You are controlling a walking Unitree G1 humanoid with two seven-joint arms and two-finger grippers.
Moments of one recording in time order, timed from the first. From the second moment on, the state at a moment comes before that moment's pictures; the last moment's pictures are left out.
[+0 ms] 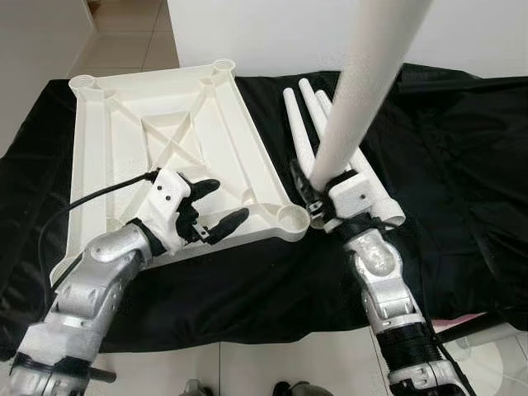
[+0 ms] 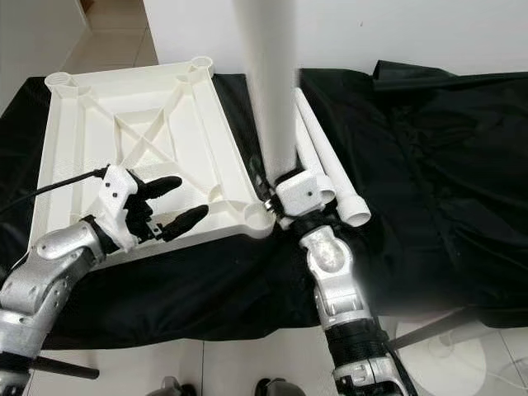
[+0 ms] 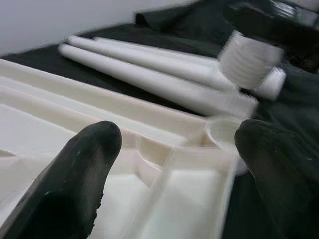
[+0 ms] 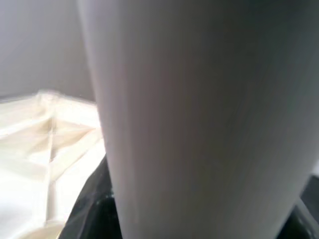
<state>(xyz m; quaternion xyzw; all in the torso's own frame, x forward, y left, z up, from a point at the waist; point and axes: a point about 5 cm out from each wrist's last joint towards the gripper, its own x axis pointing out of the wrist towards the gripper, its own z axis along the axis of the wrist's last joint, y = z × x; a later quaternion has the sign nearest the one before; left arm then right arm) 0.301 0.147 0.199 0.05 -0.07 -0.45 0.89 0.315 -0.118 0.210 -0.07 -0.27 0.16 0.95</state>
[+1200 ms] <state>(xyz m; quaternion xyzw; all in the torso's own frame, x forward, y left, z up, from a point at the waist) 0.321 0.054 0.305 -0.01 -0.18 -0.57 0.80 0.328 -0.127 0.202 -0.07 0.01 0.39 0.92</state>
